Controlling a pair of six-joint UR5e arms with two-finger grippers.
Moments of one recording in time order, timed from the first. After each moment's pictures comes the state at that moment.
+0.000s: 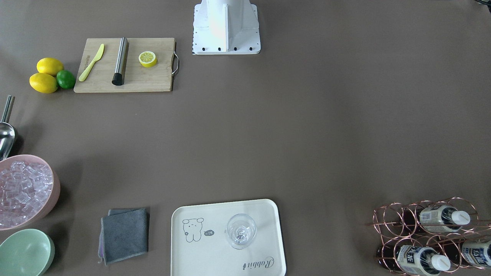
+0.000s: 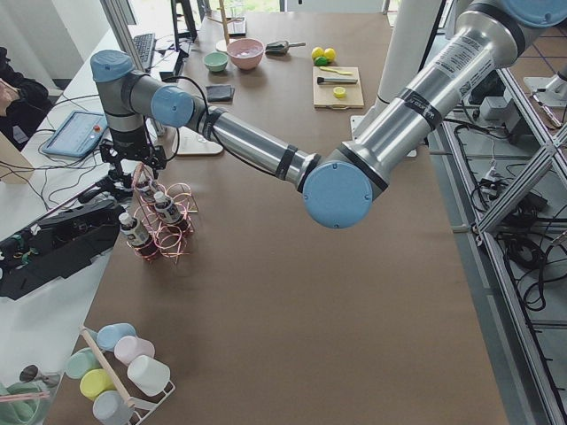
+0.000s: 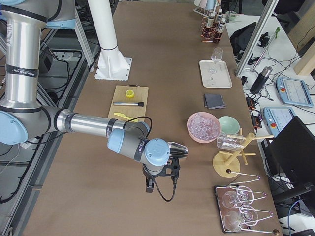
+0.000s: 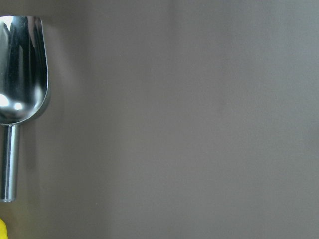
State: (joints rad) left arm -1.45 -2.29 -1.30 -1.49 -2.26 1.20; right arm 1.71 -1.74 1.65 -1.76 2.34 -0.29
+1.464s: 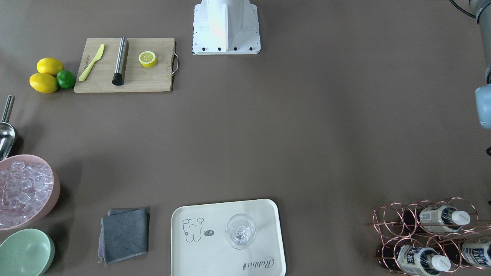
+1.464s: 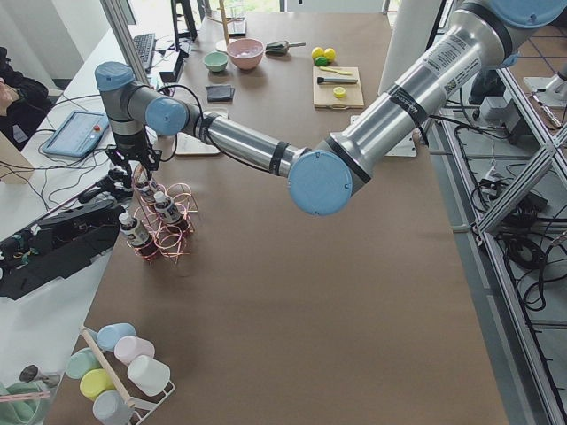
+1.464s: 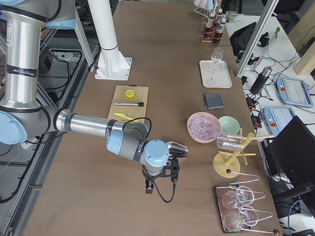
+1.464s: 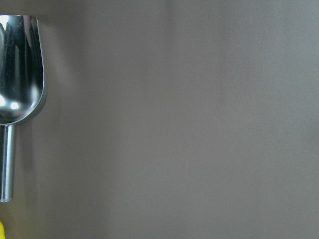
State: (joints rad) left arm -1.38 -2.36 -1.16 -1.63 -2.25 1.09; right arm 1.71 -1.74 1.65 -1.76 2.34 -0.29
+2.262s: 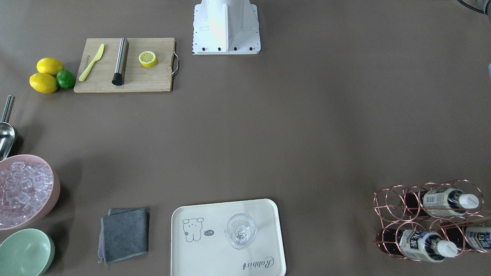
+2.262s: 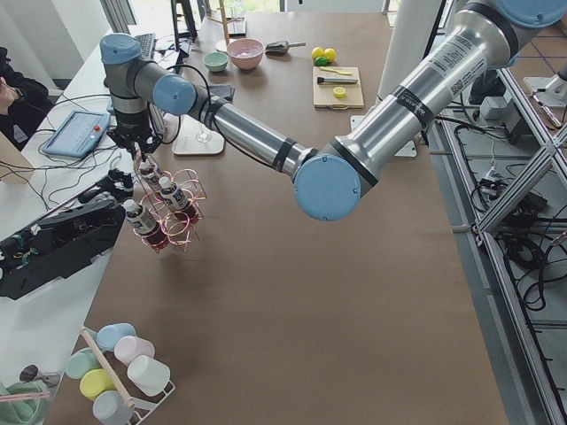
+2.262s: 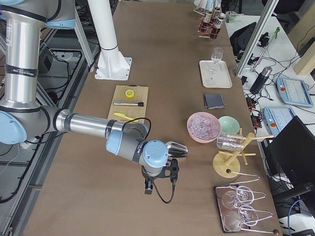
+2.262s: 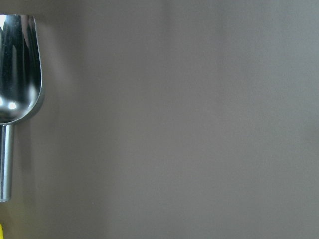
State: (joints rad) left arm -1.42 -2.33 -1.34 -1.53 -2.26 1.10; right arm 1.71 -1.74 1.64 -1.76 2.34 -0.29
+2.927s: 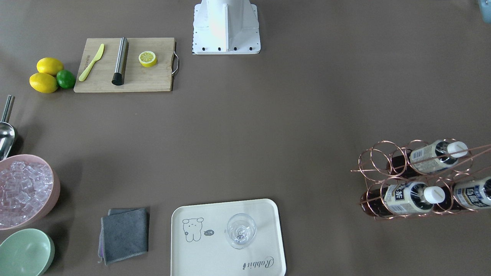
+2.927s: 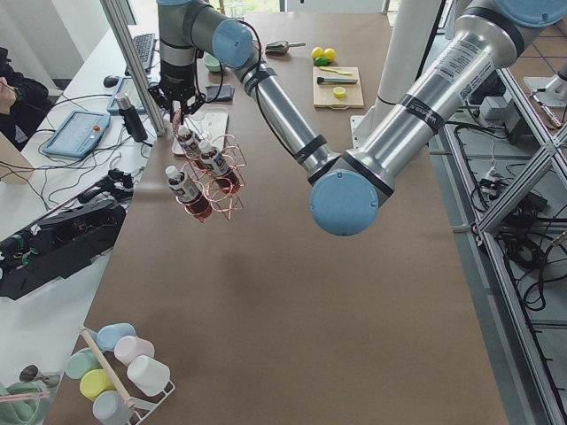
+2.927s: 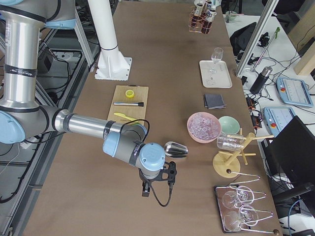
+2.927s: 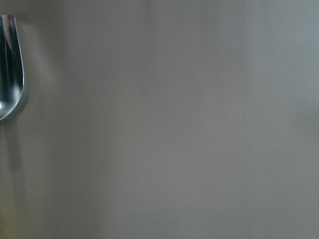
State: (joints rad) left arm -1.43 -2.24 -1.80 -1.20 -2.26 1.08; right arm 1.75 -1.75 1.63 -1.76 2.34 -0.29
